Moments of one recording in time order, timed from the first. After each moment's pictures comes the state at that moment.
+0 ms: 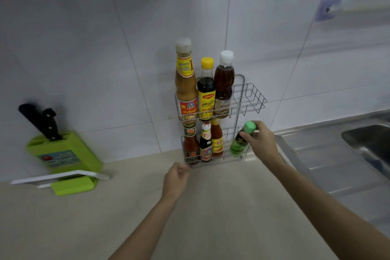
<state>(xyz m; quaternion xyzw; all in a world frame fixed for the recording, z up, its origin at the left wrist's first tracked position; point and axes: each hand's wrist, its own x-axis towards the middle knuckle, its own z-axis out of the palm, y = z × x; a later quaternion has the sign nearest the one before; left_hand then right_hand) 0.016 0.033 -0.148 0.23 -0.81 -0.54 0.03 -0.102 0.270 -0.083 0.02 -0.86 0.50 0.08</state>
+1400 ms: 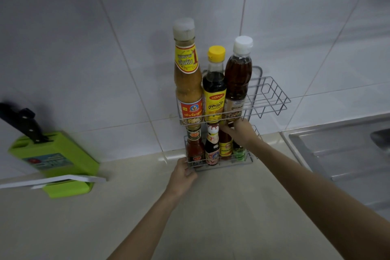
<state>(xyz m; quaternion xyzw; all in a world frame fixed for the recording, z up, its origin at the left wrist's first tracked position) -0.035 0.024 -0.160 0.22 -0.76 -0.61 -0.07 -0.194 0.193 -0.118 0.19 -0.92 0.34 -0.04</state>
